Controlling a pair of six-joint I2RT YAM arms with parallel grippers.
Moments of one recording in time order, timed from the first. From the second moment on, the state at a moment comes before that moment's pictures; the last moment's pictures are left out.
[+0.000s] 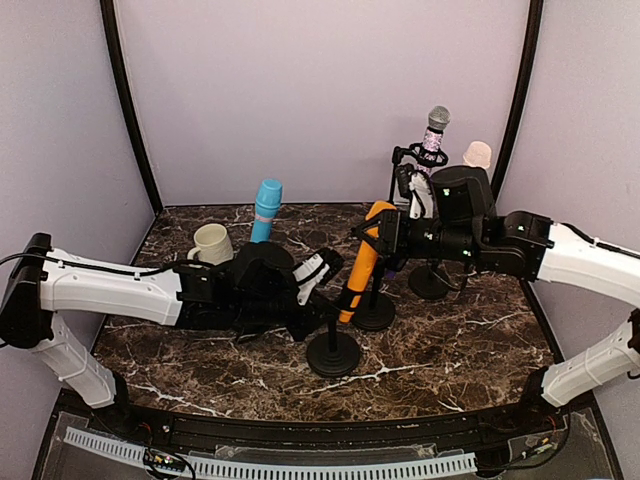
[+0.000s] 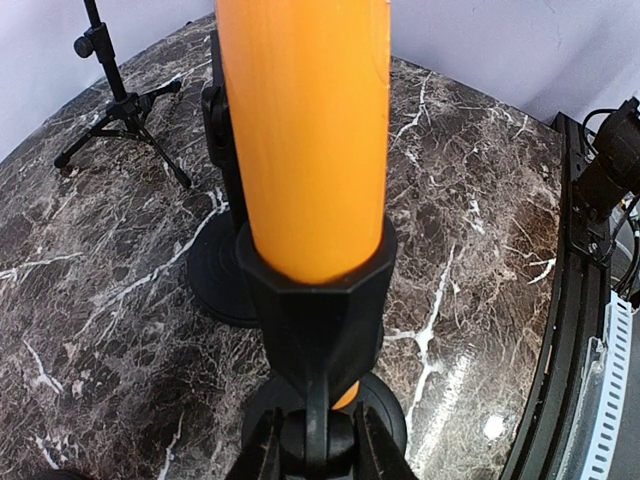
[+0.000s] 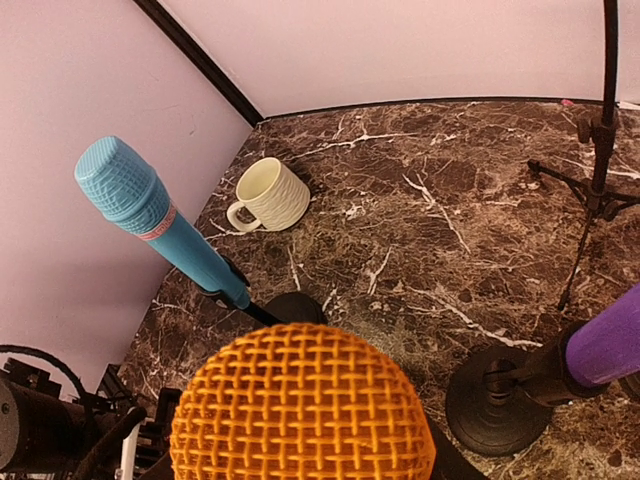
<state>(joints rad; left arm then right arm) -1.12 1.54 1.00 -0.04 -0.05 -0.10 0.94 1.25 1.14 -0.31 0.13 0.63</state>
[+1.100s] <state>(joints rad) -1.13 1.56 1.01 -0.04 -0.06 -0.08 0.87 1.21 1.10 -0.29 -0.12 0.46</state>
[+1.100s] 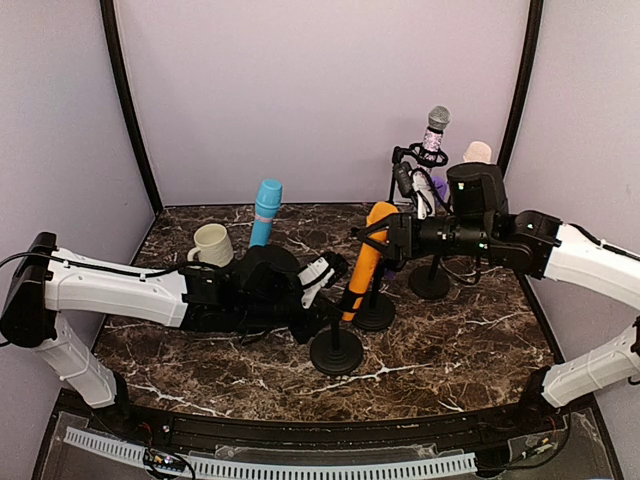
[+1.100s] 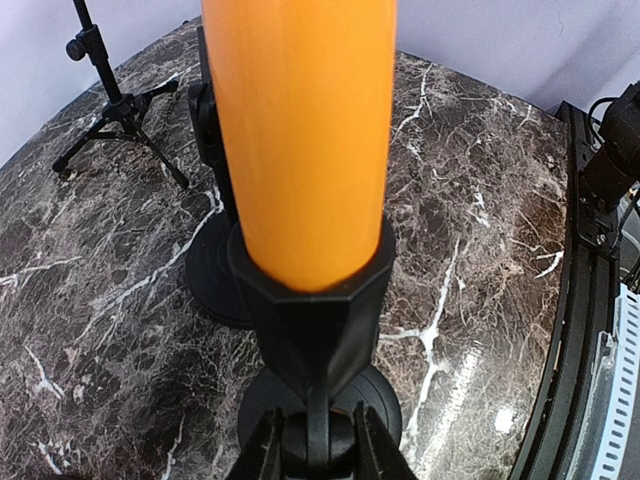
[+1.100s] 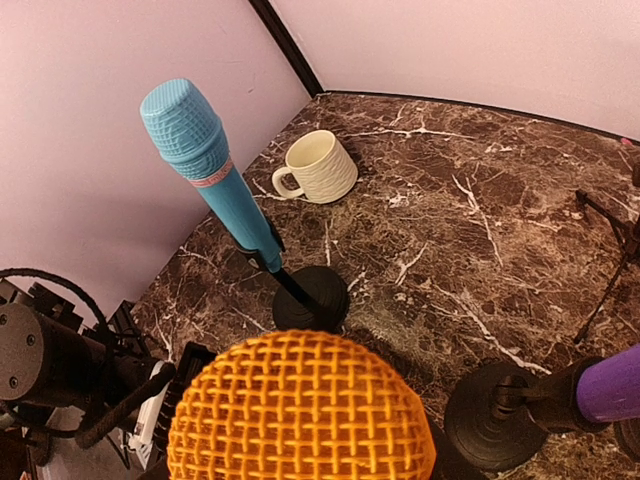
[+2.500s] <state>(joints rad) -1.14 1.58 1.03 -0.05 -0.07 -0.06 0.84 1.22 1.10 -0.31 0.00 0.67</state>
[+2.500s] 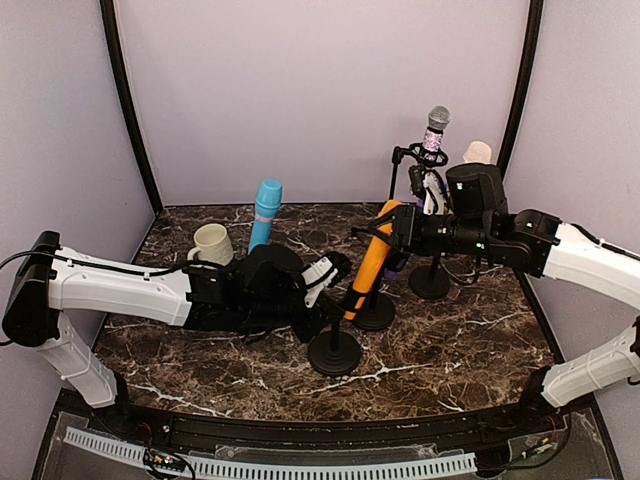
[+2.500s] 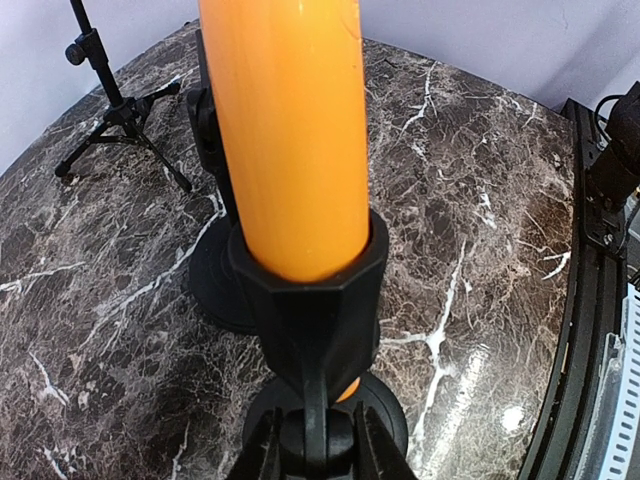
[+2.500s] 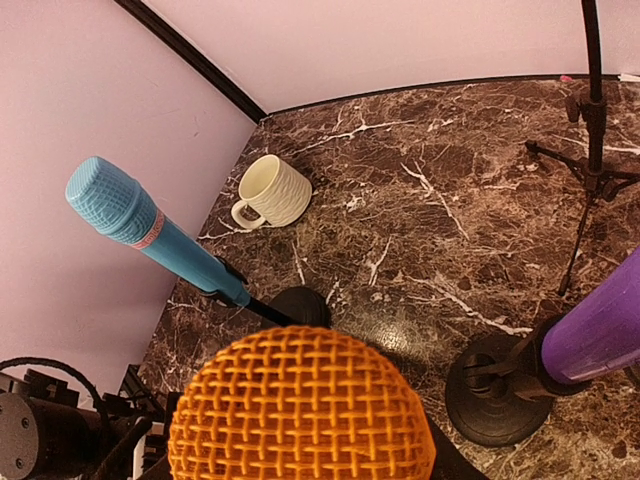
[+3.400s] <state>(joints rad) -1.14 1.58 1.03 -0.05 -0.09 -0.05 0.82 1.13 0.96 -0.11 -0.15 0.55</state>
